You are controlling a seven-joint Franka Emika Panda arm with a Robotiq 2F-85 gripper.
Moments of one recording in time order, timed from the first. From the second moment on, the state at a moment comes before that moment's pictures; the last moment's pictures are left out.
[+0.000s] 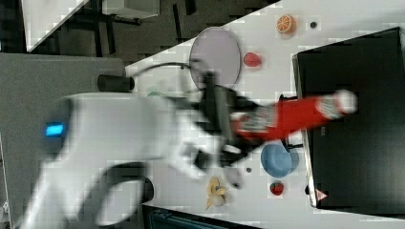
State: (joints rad) arm -0.04 0.15 -0.54 -1.69 0.06 0.21 0.01
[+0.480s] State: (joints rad) arm 0.08 0.04 -0.32 -1.66 0.06 0.19 -0.04
